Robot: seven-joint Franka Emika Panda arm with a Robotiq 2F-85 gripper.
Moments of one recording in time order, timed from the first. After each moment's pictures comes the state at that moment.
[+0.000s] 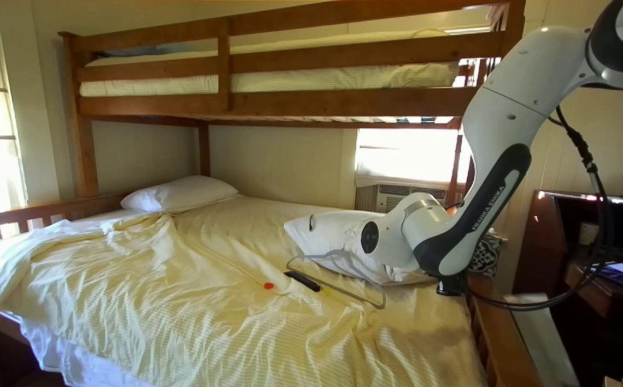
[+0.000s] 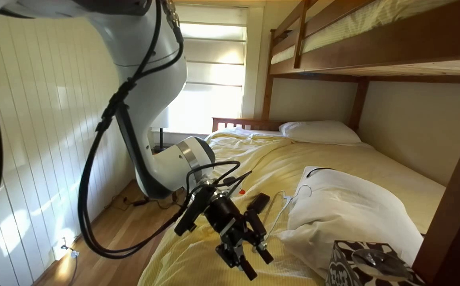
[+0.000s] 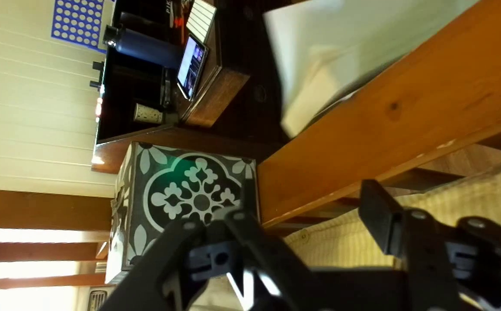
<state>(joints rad) 0.06 0.29 -0.01 -2.33 -1.01 1.71 0.83</state>
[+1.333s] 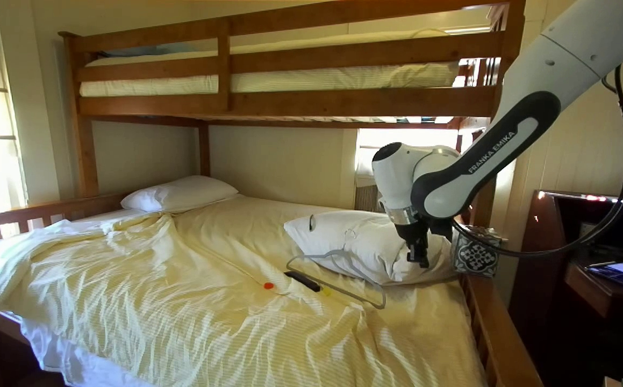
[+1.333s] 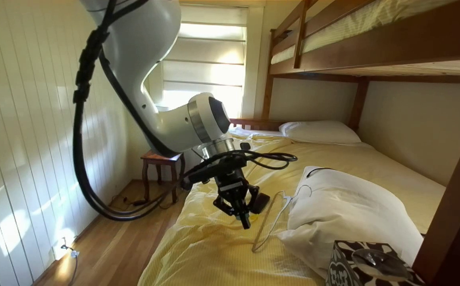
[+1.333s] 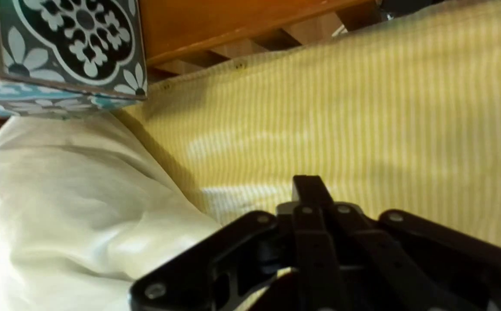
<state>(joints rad) -0.02 0.06 -0.03 -2.32 -0.68 2.18 0.18</state>
